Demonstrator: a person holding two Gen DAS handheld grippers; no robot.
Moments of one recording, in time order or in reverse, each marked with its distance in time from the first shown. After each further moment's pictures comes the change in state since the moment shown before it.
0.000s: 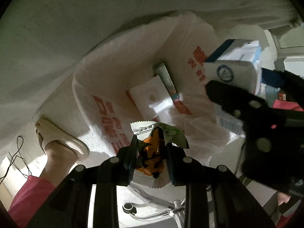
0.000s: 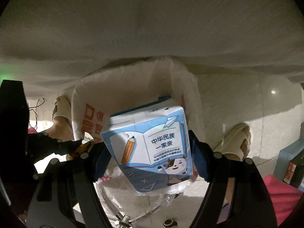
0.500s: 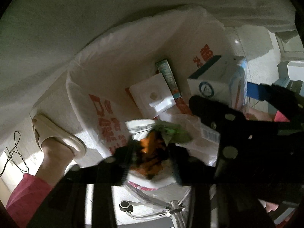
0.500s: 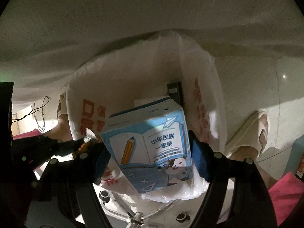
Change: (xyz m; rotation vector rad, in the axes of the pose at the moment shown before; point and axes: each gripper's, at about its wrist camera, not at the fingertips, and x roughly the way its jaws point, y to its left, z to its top) left arm 0.014 0.002 0.011 -0.041 0.039 -0.017; right arm 0.035 -0.009 0.006 0.063 0.100 0.086
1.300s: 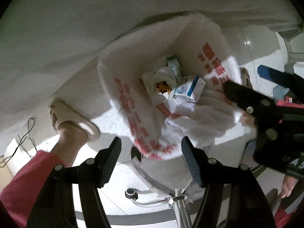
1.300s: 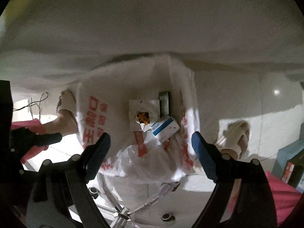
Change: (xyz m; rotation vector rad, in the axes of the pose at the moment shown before) left arm -0.055 -0.002 -0.043 -0.050 0.007 0.104; right arm -0.072 0.005 -0.024 -0.099 -0.096 -0.075
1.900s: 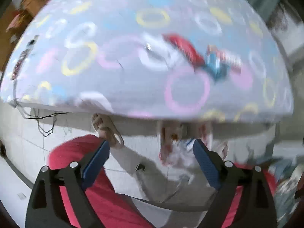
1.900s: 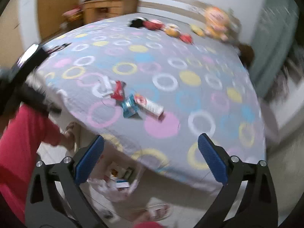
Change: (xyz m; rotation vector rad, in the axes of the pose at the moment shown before) left arm -0.275 0.097 -0.070 -0.458 -0.404 -0.006; right arm -0.344 0.051 -0.006 -0.634 -0.599 -0.146
